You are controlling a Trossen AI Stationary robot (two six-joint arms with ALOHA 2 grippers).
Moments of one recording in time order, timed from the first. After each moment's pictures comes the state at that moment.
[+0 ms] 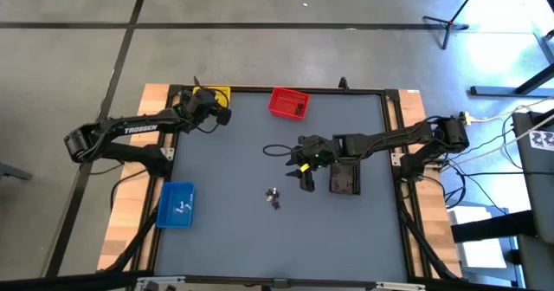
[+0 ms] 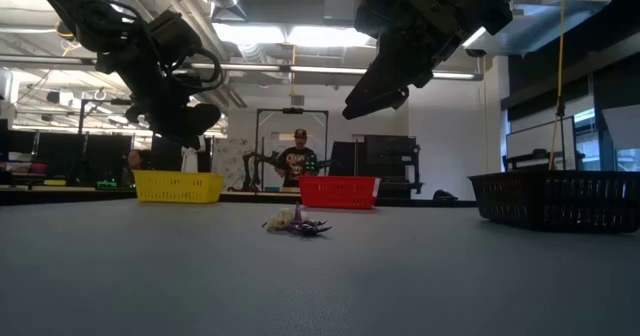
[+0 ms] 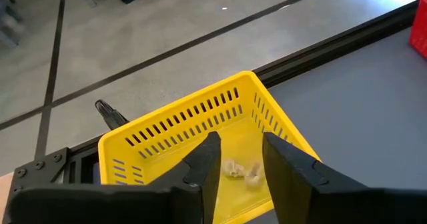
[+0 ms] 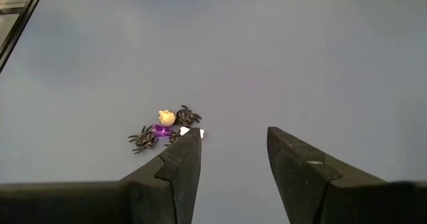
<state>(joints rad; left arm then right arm) 0.66 1.15 0.49 -0.02 -0.56 -0.21 0.03 1.59 0.99 -0.10 -0.11 0.07</state>
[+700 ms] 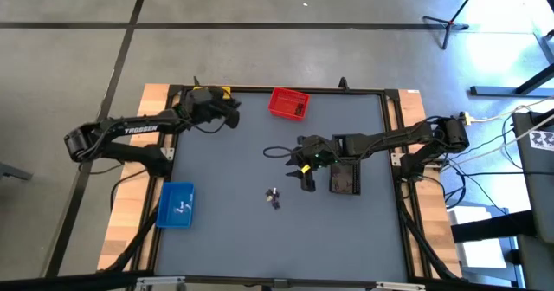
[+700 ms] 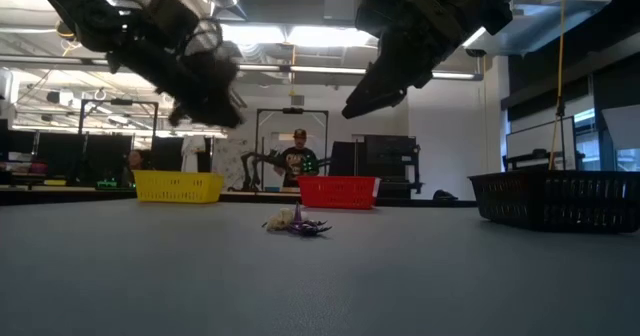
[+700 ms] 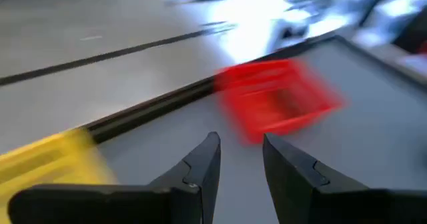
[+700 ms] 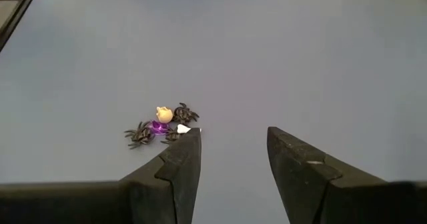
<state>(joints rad) 0.62 1.15 0.49 0.26 -0.11 -0.31 0.03 1.59 0.99 -0.10 -0.11 0.01</state>
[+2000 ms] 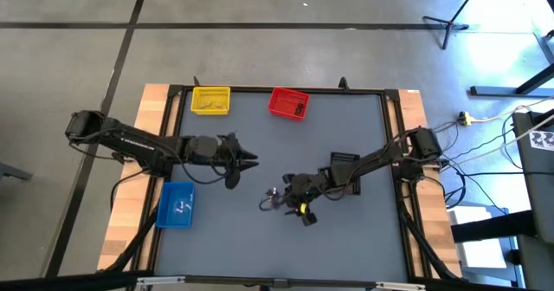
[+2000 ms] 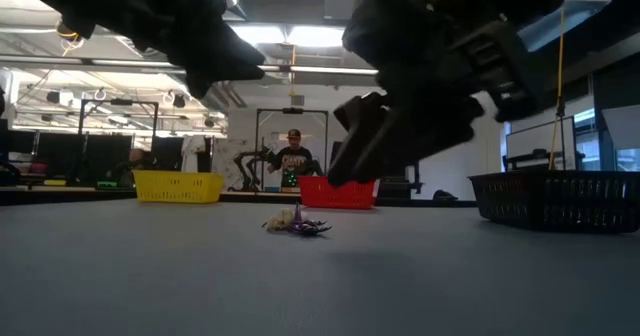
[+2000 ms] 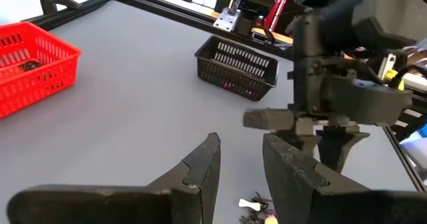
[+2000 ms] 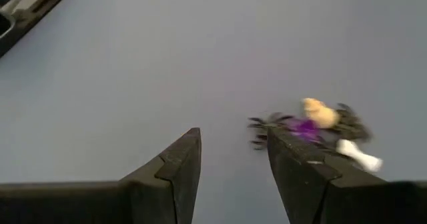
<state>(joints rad) -0.07 1.15 0.49 0.33 -0.17 -0.36 0.25 1.87 0.98 0.14 -0.21 -0.12</state>
